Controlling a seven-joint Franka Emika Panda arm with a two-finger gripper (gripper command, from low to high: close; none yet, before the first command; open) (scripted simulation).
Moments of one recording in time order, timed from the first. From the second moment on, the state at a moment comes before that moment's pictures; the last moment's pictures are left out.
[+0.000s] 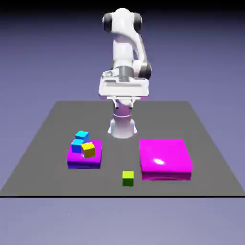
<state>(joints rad) 0.01 -0.53 -0.01 -2.79 0.05 2.99 0.76</state>
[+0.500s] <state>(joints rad) -0.02 0.02 -0.15 -2.50 0.64 2.43 0.99</state>
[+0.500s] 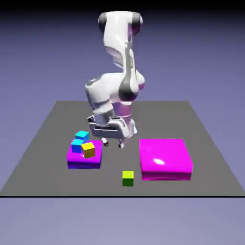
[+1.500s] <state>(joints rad) -0.17 0.32 -0.27 -2.32 0.99 1.91 1.22</state>
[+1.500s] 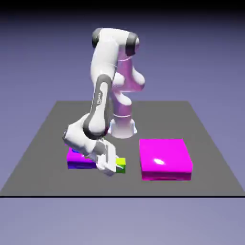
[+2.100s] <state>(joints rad) -0.79 -0.09 -0.45 -2.60 0.65 1.77 1.29</state>
